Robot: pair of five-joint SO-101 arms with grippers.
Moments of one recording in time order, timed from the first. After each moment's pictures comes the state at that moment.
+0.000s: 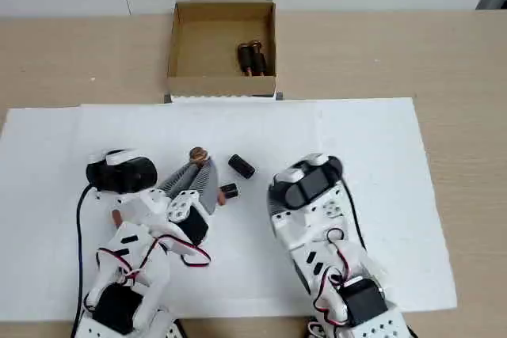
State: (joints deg) left arm 21.3 -103.2 85.8 41.0 36.4; right arm -29.5 -103.1 91.3 46.3 -1.9
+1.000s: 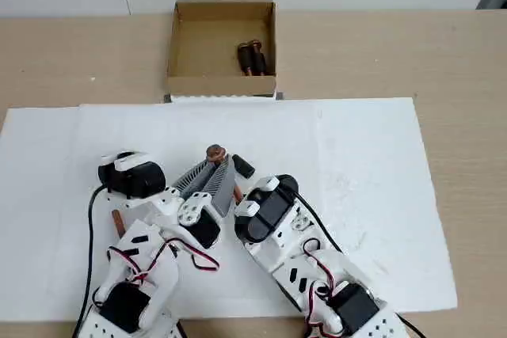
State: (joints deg) left arm 25.8 -103.2 89.5 32.5 36.9; right arm -42.3 -103.4 91.9 46.3 3.1
